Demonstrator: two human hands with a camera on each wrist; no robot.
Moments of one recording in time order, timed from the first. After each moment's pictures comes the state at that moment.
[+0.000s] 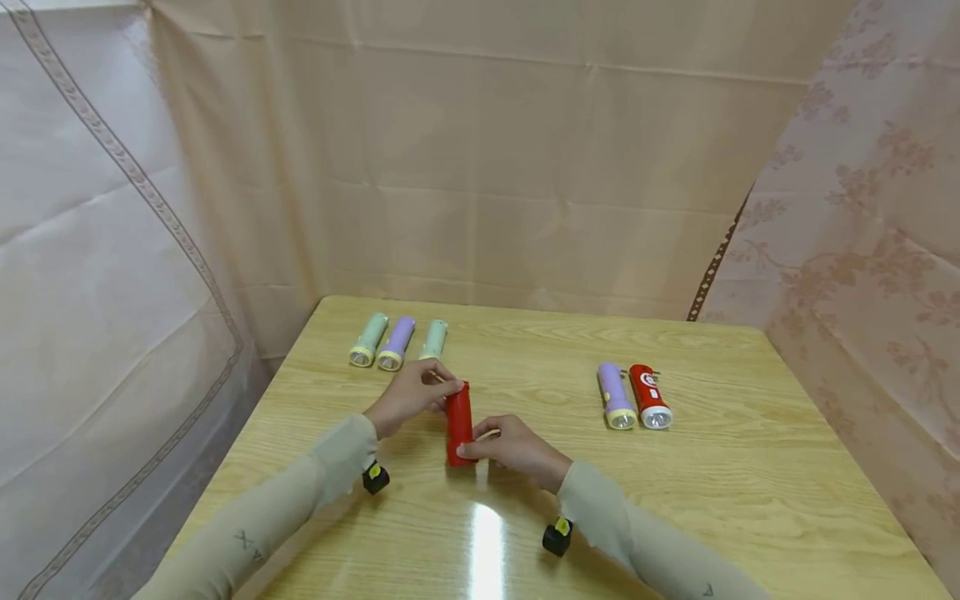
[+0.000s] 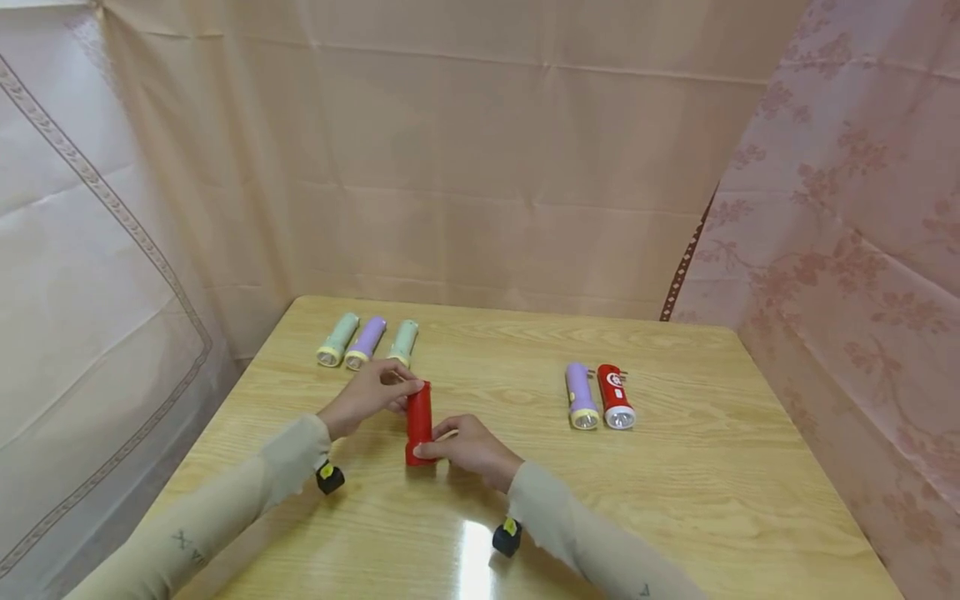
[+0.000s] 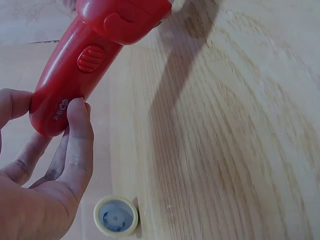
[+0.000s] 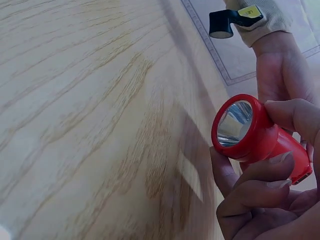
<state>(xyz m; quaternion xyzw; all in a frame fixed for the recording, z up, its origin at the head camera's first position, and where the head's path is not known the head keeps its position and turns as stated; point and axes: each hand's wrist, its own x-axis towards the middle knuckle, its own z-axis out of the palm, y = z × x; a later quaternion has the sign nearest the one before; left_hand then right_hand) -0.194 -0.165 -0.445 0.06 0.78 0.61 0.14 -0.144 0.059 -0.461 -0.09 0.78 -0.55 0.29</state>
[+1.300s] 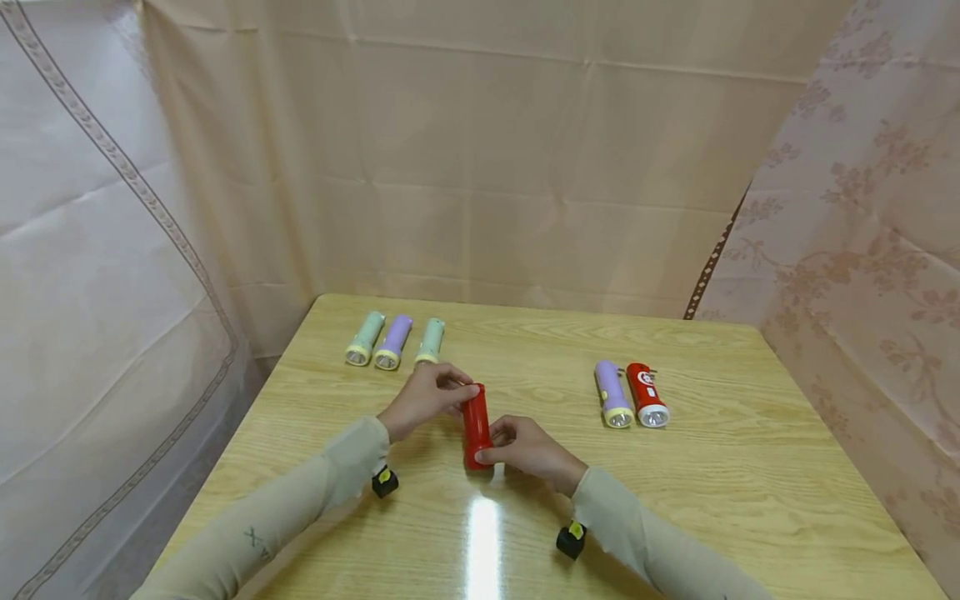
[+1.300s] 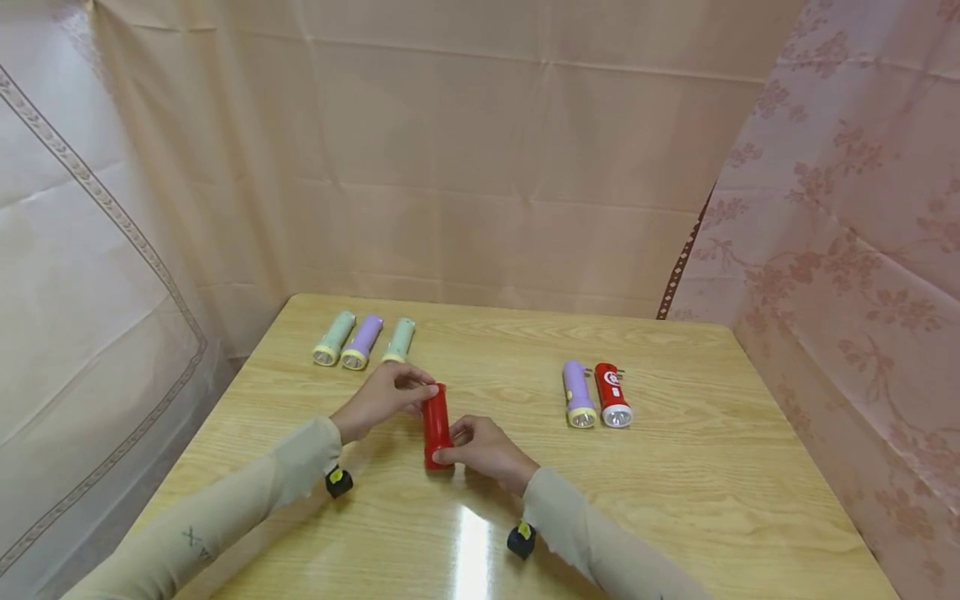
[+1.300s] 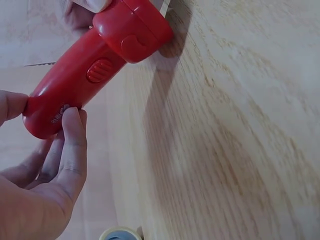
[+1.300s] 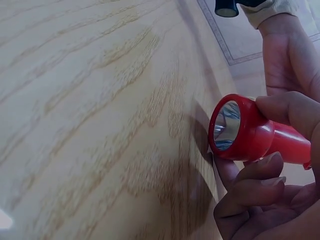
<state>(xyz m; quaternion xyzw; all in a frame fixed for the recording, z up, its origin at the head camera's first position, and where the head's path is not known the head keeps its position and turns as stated) -0.190 -0.142 -0.446 0.09 0.78 0.60 0.14 -0.143 0.081 -0.467 -0.09 0.80 -0.53 0.26</state>
